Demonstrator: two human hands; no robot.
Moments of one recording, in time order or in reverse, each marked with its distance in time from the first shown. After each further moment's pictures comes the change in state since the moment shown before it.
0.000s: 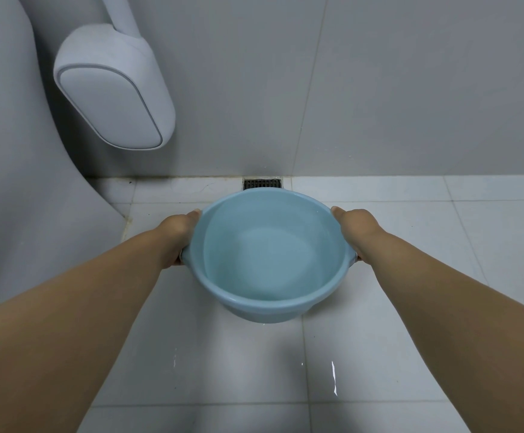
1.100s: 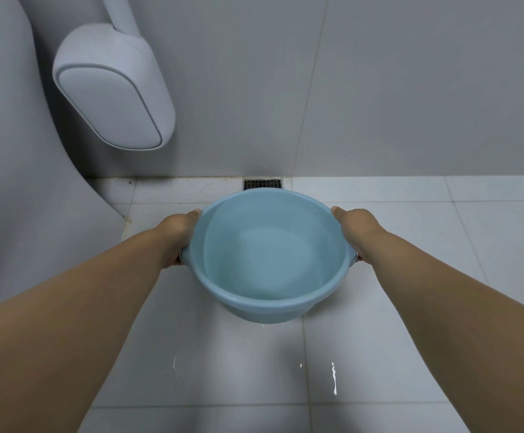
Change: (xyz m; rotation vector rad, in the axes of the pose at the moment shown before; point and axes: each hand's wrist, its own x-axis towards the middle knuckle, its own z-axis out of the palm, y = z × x) left_hand 0.006 0.000 0.000 -0.003 -0.006 0.006; right_hand 0.001 -0.001 -0.001 -0.008 0.011 0.008
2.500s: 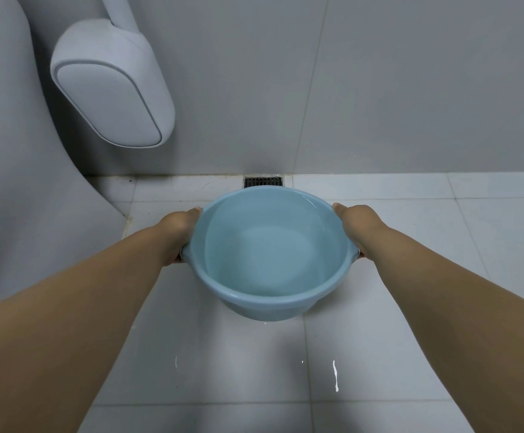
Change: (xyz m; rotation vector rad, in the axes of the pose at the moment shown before) left_hand -0.002 0.001 0.000 0.012 0.003 -0.005; right_hand -0.003 -0.003 0.001 0.002 -0.005 0.006
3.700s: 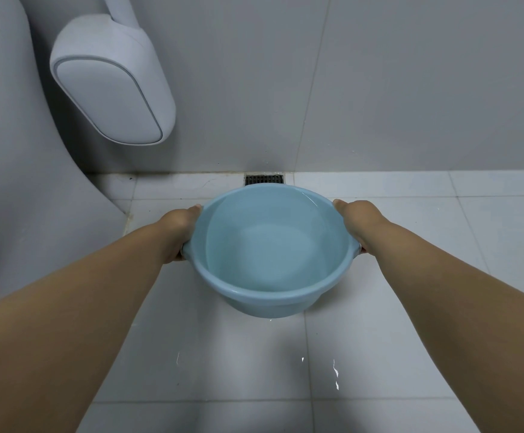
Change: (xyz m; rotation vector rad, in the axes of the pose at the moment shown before) left_hand -0.001 0.001 0.000 -0.012 0.001 -0.005; right_hand -0.005 -0.006 -0.002 -0.017 -0.025 -0.024
